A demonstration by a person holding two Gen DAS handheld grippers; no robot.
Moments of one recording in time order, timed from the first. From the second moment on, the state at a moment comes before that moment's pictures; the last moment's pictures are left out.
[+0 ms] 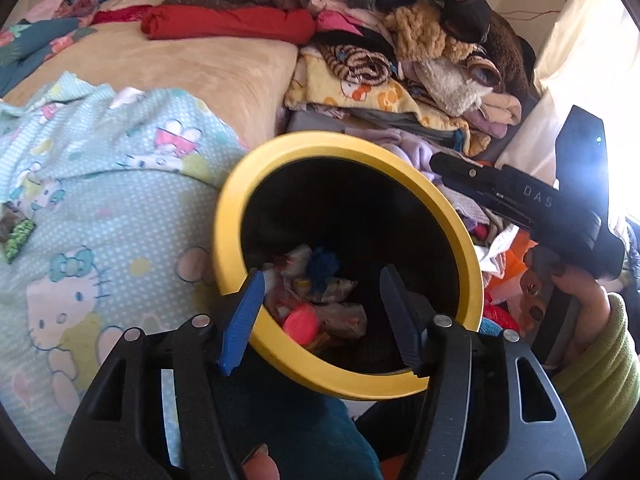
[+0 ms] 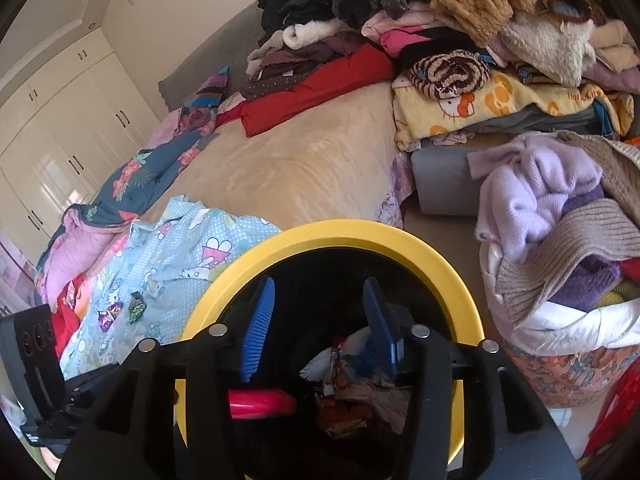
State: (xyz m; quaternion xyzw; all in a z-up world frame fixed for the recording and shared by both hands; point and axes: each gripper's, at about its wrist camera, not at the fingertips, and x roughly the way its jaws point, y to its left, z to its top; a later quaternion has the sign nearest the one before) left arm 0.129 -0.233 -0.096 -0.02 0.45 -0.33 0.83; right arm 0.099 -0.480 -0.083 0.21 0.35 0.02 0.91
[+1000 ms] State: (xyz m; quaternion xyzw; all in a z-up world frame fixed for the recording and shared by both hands) left arm 0.148 -0.092 -0.037 -0.05 0.33 -0.17 0.93; right arm 0.105 -0.345 -0.036 0.12 0.28 0.12 0.94
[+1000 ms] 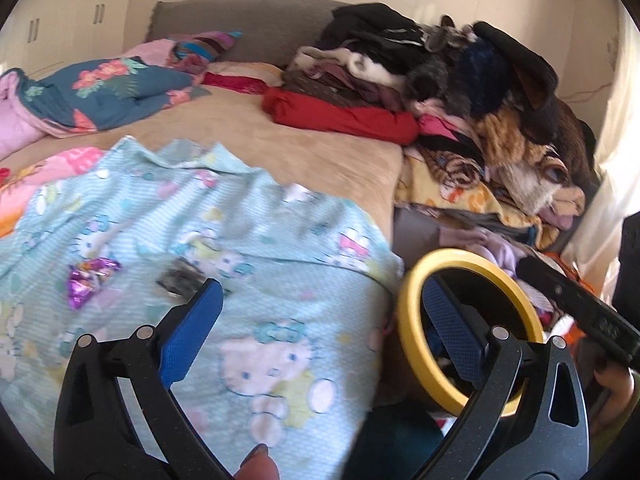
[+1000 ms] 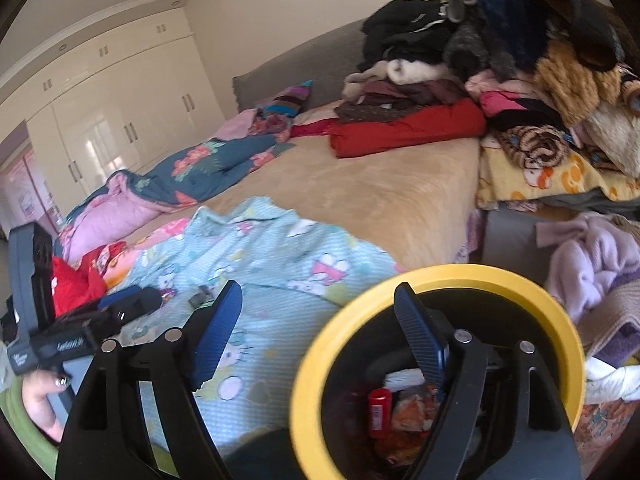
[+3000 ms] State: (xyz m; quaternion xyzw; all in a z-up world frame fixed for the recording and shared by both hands) left arm 0.227 0.099 -0.134 -0.17 0.40 -0.01 0.90; right arm 0.239 -0.132 -0.142 0.12 0.44 0.28 0.84
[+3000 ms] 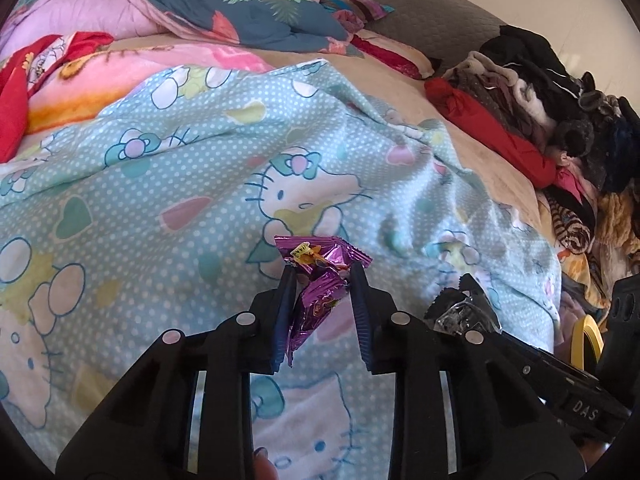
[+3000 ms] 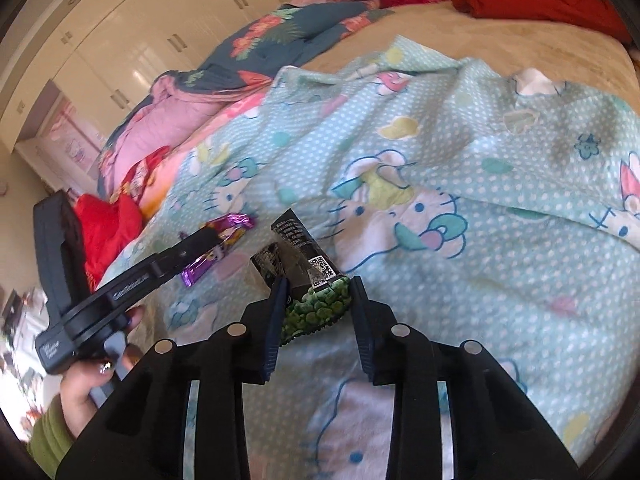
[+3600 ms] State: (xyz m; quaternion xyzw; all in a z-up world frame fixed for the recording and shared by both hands) left arm 0.195 0.019 -0.078 -0.11 0.35 -0.07 0.93; right arm 0.187 -0.226 -0.105 0.15 0.39 0.23 0.88
